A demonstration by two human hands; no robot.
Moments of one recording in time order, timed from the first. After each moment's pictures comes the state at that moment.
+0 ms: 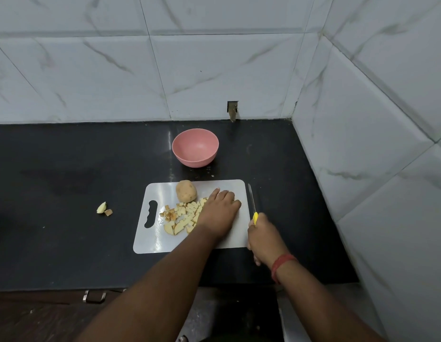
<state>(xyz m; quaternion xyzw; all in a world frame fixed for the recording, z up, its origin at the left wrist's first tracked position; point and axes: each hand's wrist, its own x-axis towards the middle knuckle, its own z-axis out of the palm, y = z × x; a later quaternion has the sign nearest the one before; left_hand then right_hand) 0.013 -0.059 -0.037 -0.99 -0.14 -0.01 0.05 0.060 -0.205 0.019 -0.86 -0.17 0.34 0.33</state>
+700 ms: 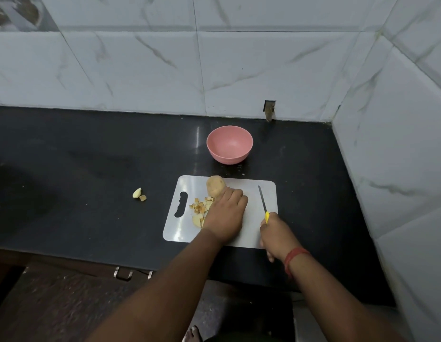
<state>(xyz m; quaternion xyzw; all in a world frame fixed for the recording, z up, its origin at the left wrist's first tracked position) -0.033 -0.039 -0.043 -0.97 -0.19 -0.15 0.00 0.054 -0.172 0.017 -0.85 -0.24 0.39 0.25</state>
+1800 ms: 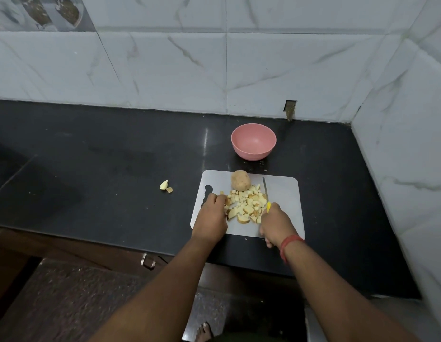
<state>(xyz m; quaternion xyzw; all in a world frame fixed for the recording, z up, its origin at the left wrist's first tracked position) -0.131 -0.018 -0.045 -0.88 -0.41 -0.11 -0.22 0.003 -0.132 0.009 -0.86 -0.21 0.38 0.28</state>
